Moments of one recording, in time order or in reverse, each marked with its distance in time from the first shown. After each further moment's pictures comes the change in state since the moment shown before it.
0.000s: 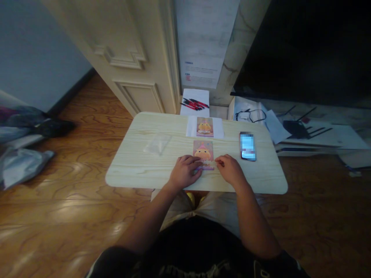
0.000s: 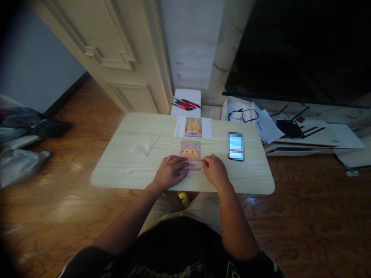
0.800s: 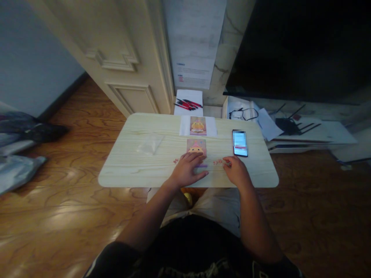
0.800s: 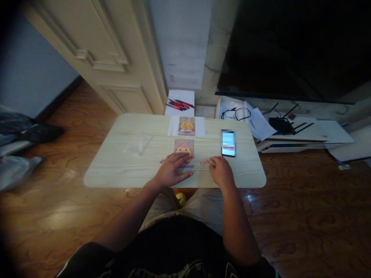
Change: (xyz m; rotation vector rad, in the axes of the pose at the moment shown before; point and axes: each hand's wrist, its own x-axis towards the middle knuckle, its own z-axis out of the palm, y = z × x) left_hand 0.019 0.028 0.005 -0.112 -0.032 0.094; right_hand -0.035 0.043 -0.016 0.015 0.152 0.135
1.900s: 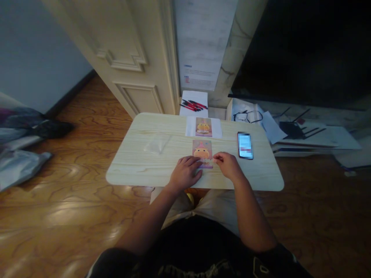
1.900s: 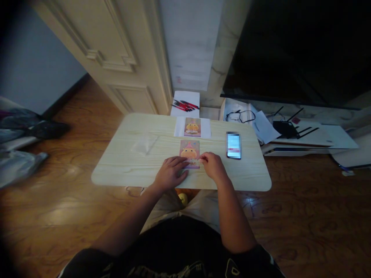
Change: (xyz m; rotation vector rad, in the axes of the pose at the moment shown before) left_hand -0.030 -0.017 -0.001 0.143 0.034 -0.050; right_hand 0.036 -0.040 0.028 0.223 -0.097 -0.116
